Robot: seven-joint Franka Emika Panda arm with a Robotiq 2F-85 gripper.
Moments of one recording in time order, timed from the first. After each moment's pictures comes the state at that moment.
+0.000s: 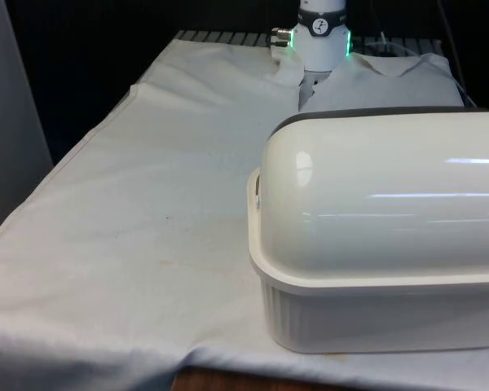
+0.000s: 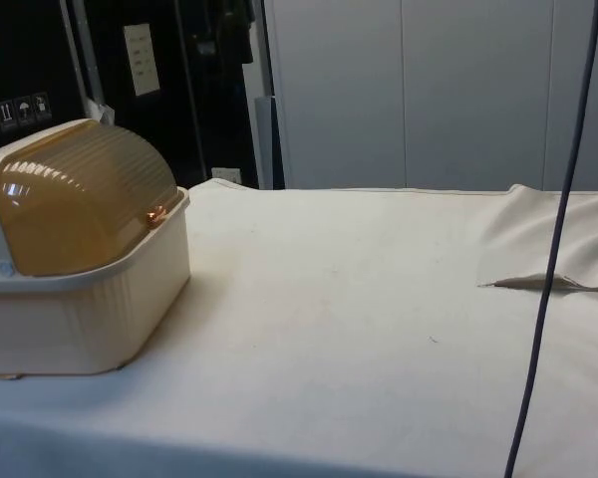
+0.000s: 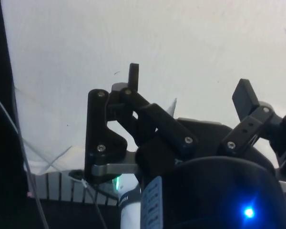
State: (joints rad) arm 0.24 0.02 -0.12 -1.93 -0.03 1.91 0.09
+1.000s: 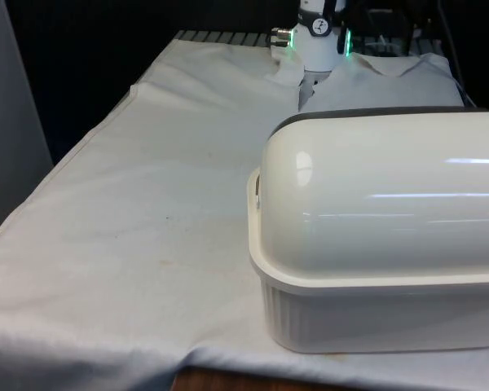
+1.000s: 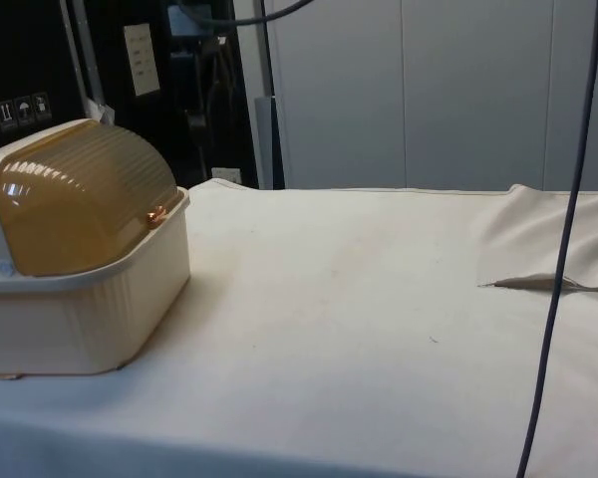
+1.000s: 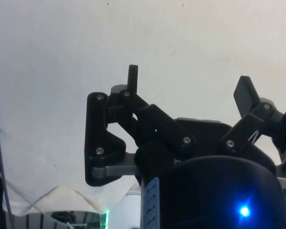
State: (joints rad) arm 0.24 0.10 -0.08 -2.03 -0.06 2.16 0.04
